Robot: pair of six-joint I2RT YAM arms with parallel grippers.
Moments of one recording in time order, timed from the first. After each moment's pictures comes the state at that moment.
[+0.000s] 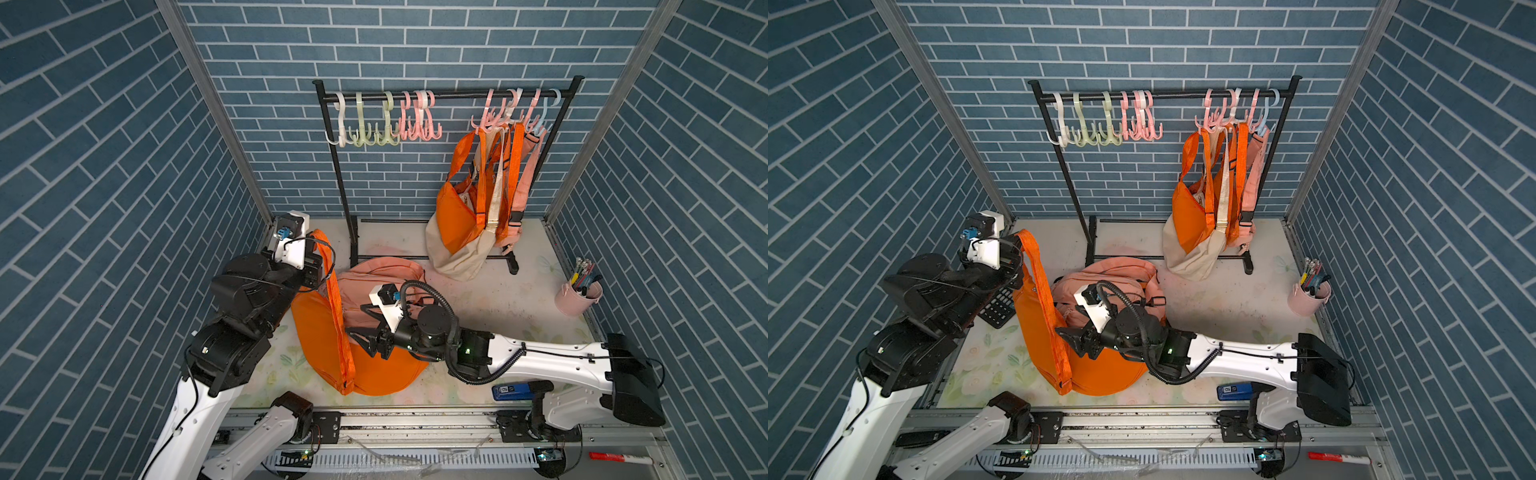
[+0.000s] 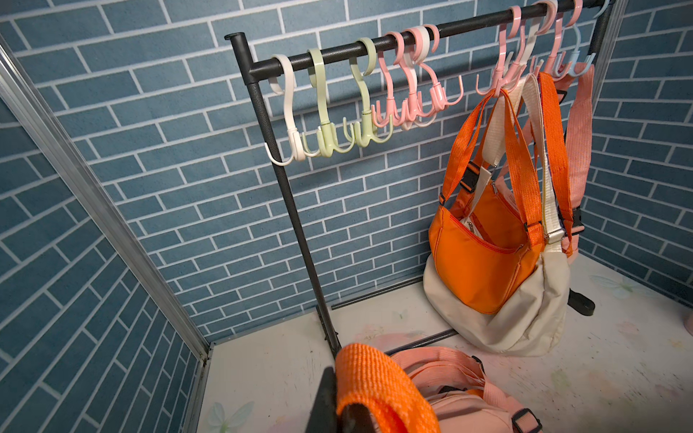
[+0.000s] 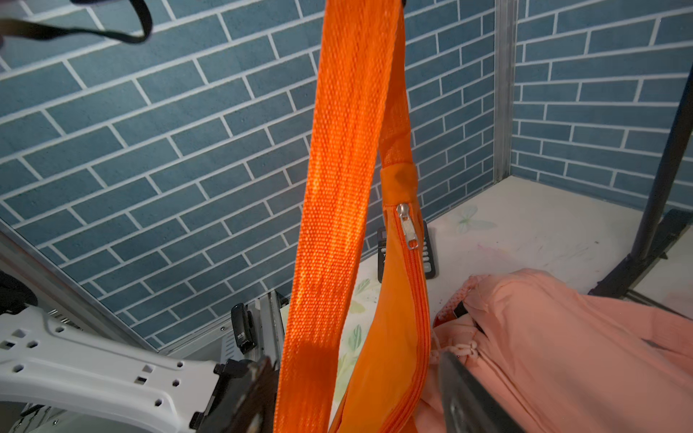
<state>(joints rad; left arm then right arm) -0.44 0.82 1.32 -0.58 -0.20 0.13 1.35 1.45 1.00 0.36 0.05 0.31</state>
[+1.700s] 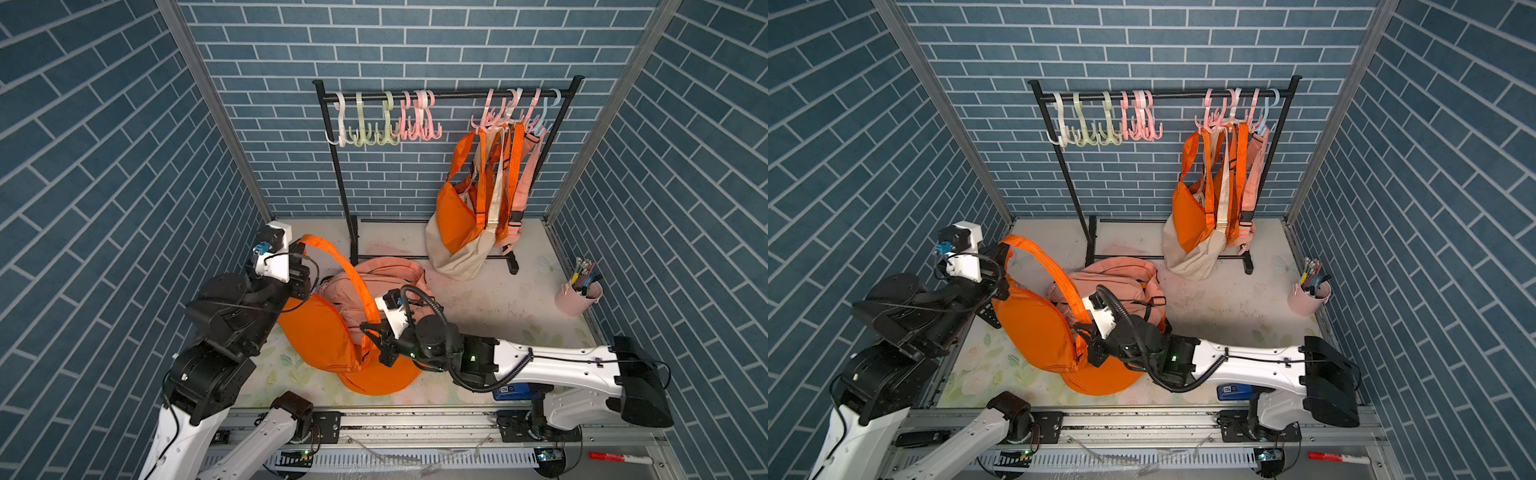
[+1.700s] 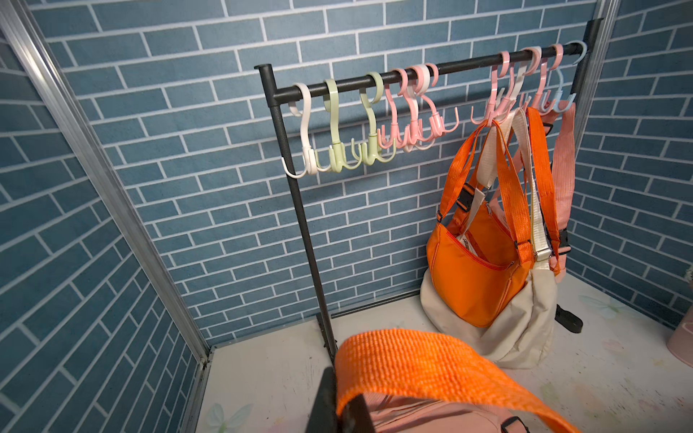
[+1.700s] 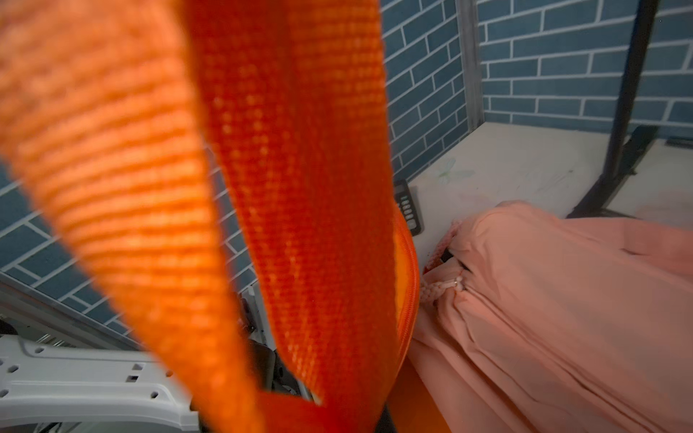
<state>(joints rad) -0.44 0.70 1.31 -0.62 -0.21 0.10 1.38 1.33 0.97 0.19 0.18 0.40</state>
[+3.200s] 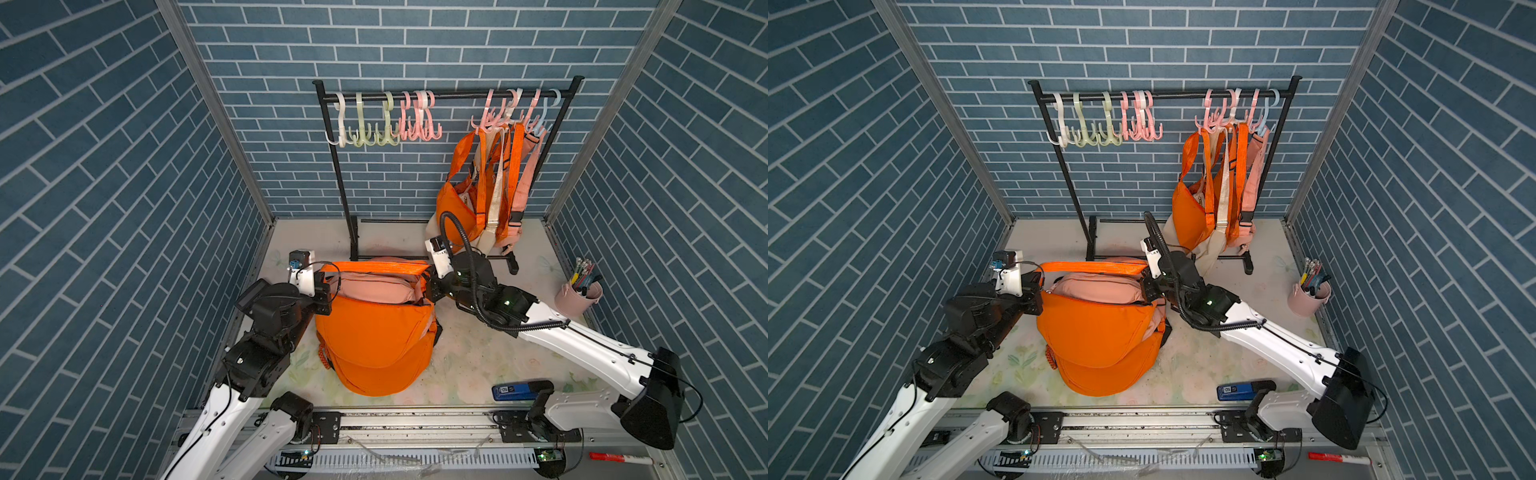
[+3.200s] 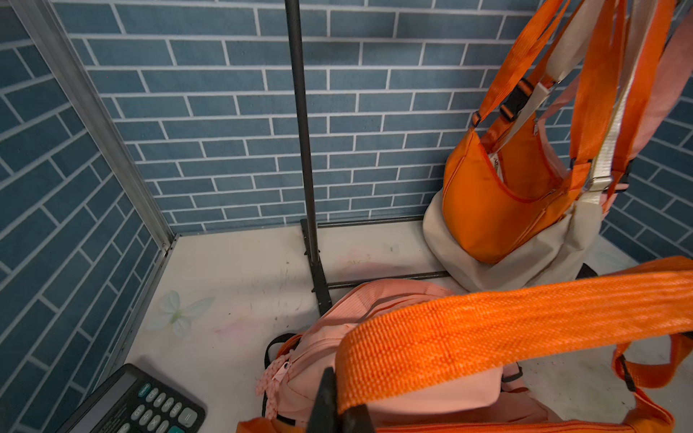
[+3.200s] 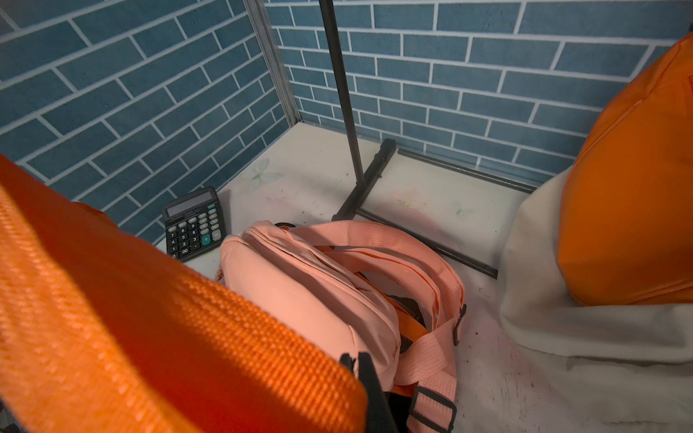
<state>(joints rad) -0.44 0.67 0.86 -0.48 -0.27 -0.15 0.89 1.33 1.11 -0.22 0.10 0.24</state>
